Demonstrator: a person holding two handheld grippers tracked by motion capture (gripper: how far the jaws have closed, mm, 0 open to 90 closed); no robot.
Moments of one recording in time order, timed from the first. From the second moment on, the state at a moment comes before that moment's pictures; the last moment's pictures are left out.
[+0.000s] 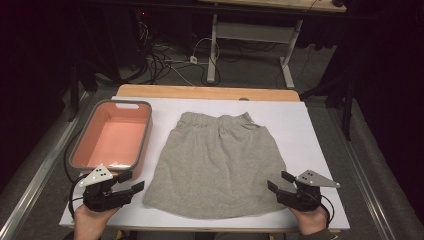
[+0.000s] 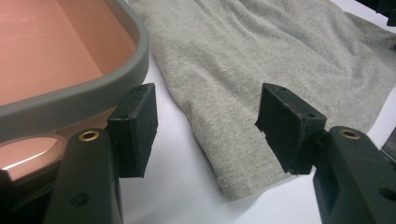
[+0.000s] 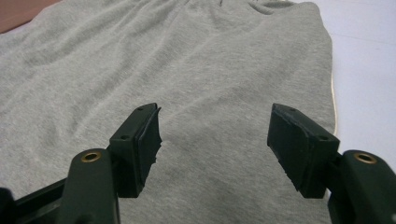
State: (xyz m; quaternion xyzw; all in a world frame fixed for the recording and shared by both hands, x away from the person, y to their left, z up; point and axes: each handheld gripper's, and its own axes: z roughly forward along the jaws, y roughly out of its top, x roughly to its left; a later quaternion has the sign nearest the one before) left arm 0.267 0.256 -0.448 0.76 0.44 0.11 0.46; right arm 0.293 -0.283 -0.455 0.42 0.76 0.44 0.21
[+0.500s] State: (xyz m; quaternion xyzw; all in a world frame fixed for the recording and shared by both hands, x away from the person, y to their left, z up) left arm 0.265 0.245 -0.445 0.78 0.41 0.11 0.46; right arm 0.294 -0.284 -0.455 0.42 0.76 0.44 0.22
